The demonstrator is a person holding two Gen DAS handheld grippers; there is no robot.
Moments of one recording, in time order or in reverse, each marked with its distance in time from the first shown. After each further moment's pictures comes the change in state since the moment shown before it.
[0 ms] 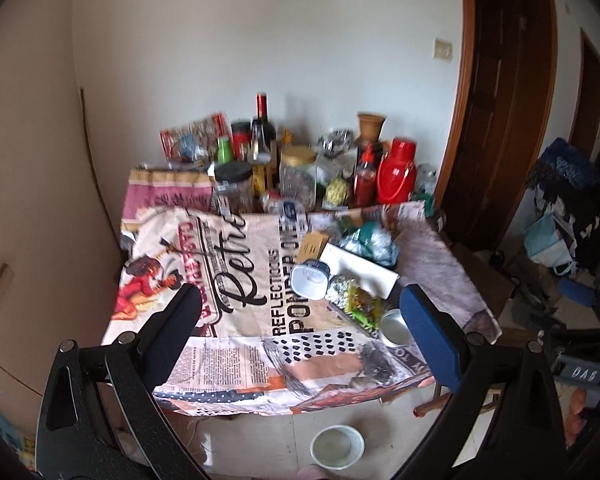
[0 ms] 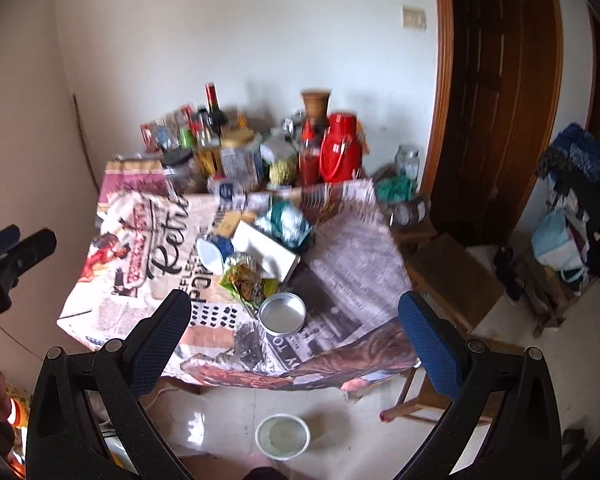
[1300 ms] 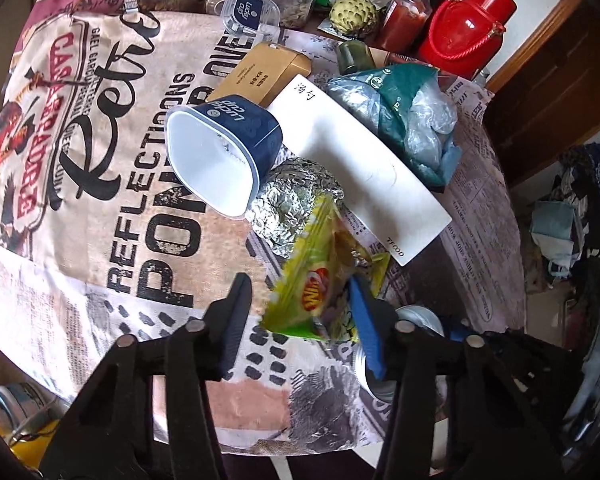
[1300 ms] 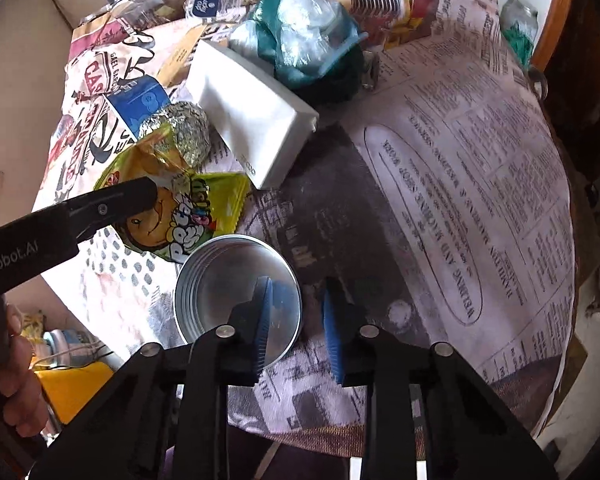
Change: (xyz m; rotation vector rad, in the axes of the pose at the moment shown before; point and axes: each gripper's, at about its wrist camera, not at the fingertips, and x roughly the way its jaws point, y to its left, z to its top) left arm 0.291 -0.055 -0.049 -0.266 0.539 -0.082; right arm 0.264 -0.031 -0.025 -0.103 0.579 0.241
